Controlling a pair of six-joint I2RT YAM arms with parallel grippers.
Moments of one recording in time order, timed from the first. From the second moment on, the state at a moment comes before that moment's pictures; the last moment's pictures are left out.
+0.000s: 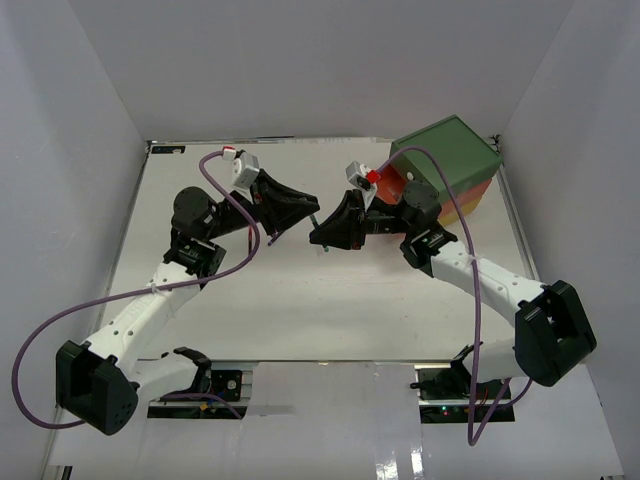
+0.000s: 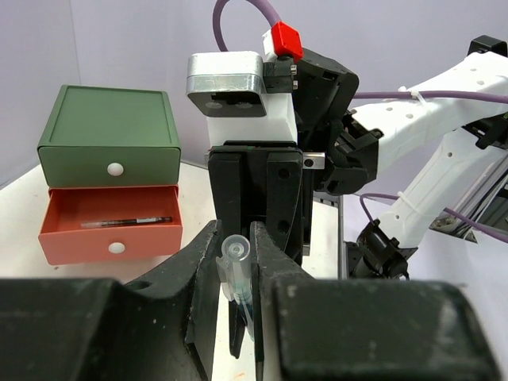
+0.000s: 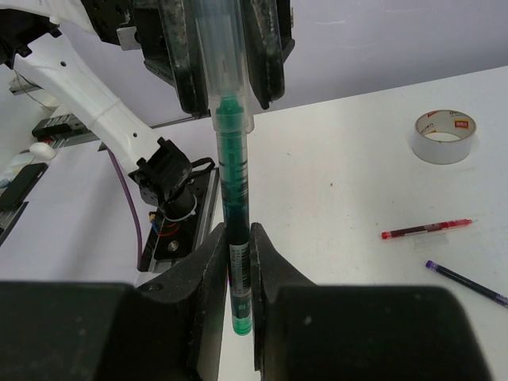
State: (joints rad) left arm -0.47 1.11 0.91 0.54 0.85 -0.41; right arm 0.64 1.36 0.92 0.62 -1.01 0.38
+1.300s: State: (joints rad) left arm -0.46 1.11 0.85 0.66 0.75 -0.46; right arm 0.61 1.41 0.99 0.65 -1.03 0.40
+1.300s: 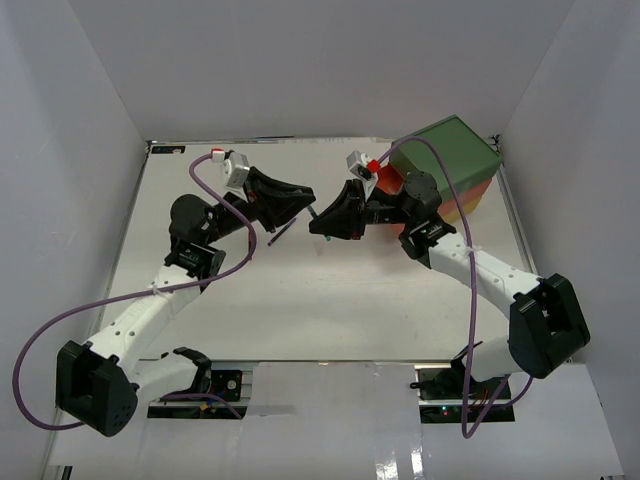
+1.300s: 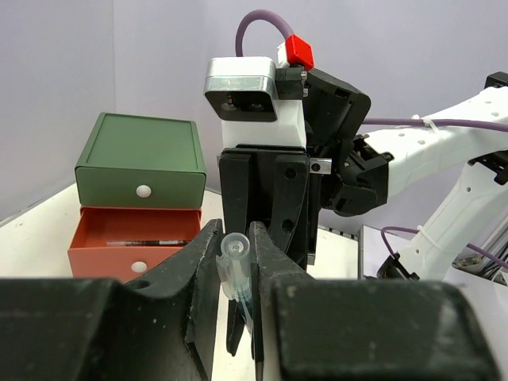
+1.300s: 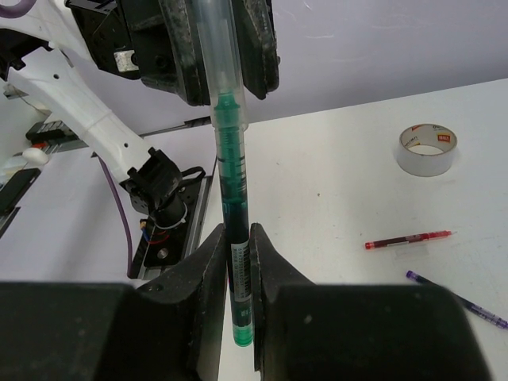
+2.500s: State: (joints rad) left arm -0.49 1.13 0.83 0.77 0.68 -0.53; right arm 0.60 1.42 1.00 0.76 -1.04 0.50
